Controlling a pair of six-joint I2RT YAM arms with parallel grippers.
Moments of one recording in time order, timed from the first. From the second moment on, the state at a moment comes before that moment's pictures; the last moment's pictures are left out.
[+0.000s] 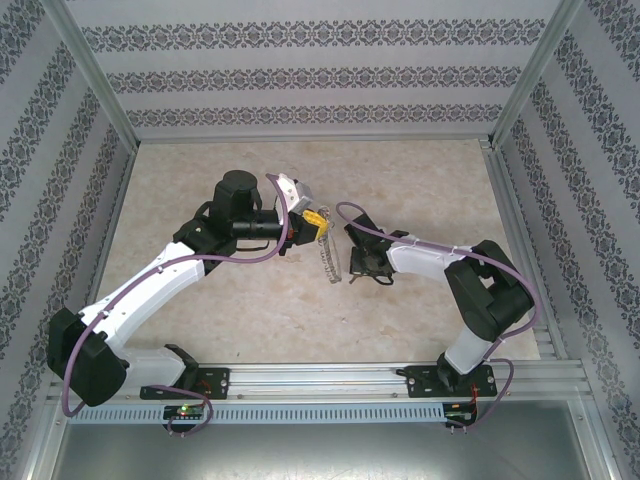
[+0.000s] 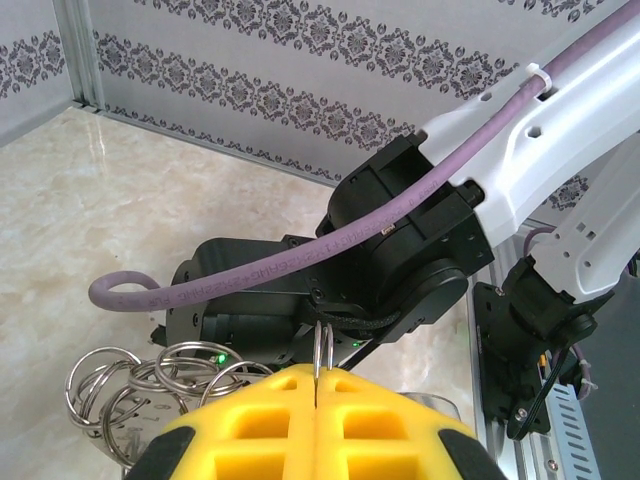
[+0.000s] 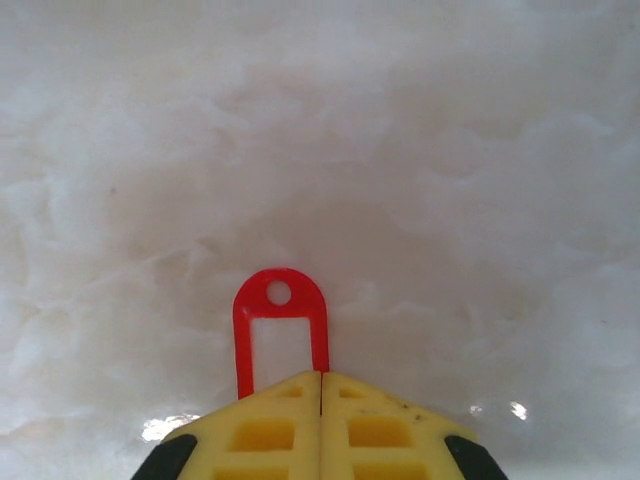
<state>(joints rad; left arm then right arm) -0.56 1.27 1.09 -0.19 0.74 0.07 0.60 1.68 0.89 -0.43 0.13 0.70</state>
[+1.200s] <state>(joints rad) -0.56 1.27 1.09 -0.17 0.74 0.07 0.60 1.63 0.82 -0.33 0.01 0.63</state>
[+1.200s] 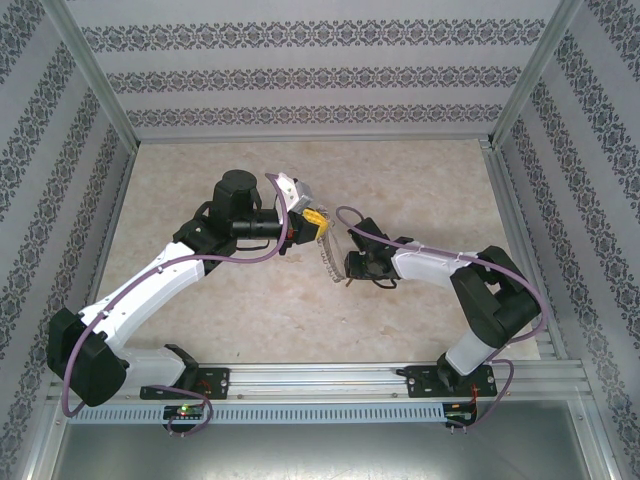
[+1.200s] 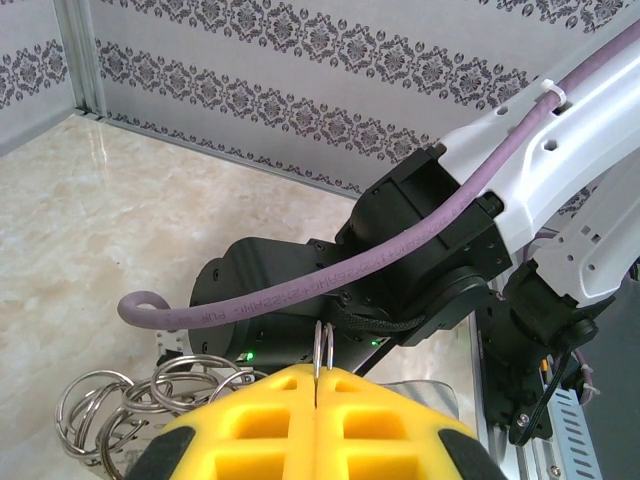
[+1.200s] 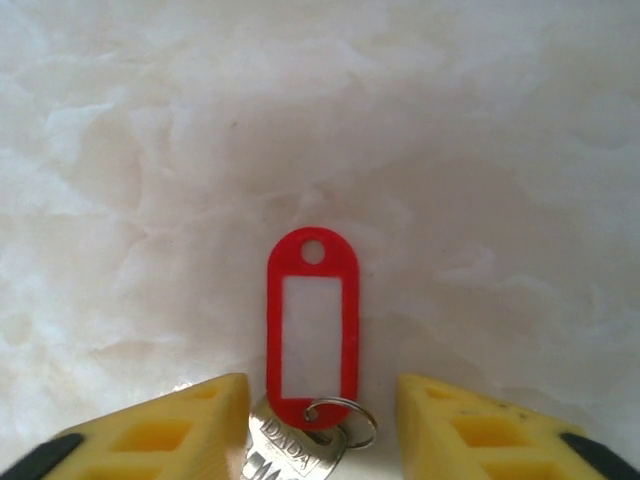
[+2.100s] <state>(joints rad) -0.56 1.27 1.09 -0.17 0.74 0.07 0.58 1.48 0.78 -0.32 -0.05 0.57</state>
